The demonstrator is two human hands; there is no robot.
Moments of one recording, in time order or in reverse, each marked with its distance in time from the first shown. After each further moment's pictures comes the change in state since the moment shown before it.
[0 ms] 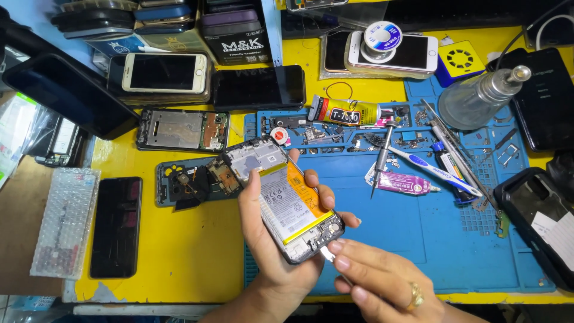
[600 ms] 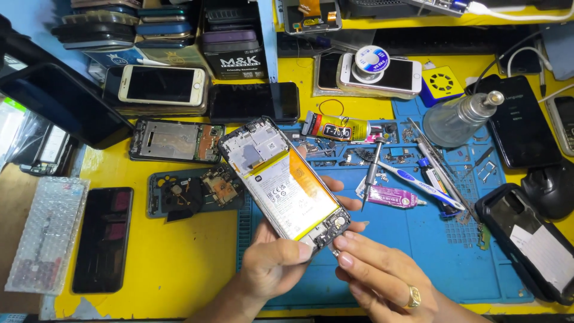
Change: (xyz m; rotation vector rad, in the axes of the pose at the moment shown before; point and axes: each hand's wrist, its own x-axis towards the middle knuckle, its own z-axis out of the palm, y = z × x) left_hand -0.001 0.016 -0.018 0.263 -0.600 -0.032; right_hand 0.008 0.022 -0.017 -0.185 -0.112 -0.298
